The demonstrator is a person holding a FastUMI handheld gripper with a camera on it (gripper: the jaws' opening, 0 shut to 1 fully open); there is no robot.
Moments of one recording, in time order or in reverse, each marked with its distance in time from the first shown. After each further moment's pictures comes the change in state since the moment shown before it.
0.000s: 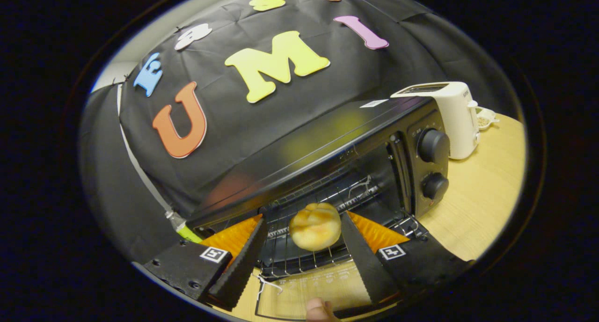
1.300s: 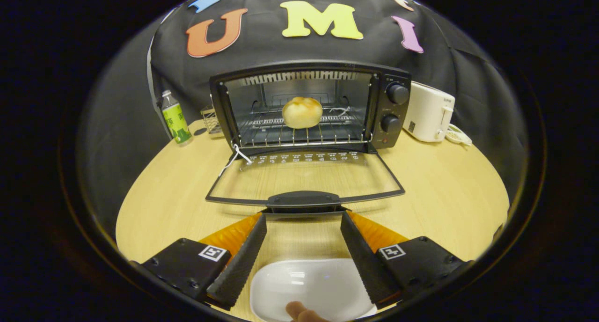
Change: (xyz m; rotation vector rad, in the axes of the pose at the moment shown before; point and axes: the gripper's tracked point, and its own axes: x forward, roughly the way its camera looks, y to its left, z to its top) arm -0.116 -0.055 -0.130 -0.417 0.353 -0.219
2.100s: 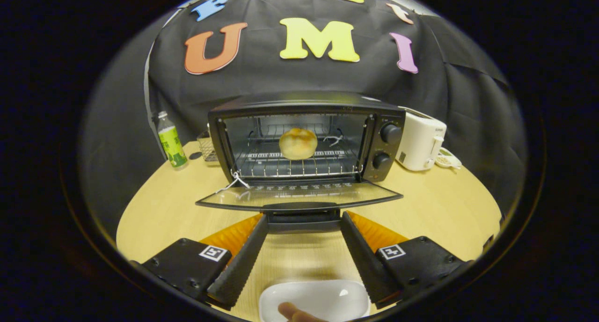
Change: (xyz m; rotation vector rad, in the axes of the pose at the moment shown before) arm -0.021 0.003 0.063 0.005 -0.168 -0.044
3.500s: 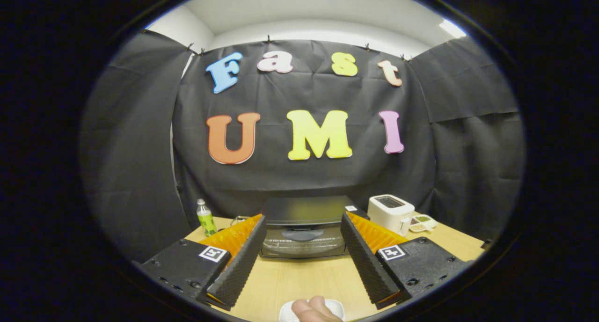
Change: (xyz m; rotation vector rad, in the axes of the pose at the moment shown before) arm -0.205 0.000 0.170 0.005 -0.513 0.045
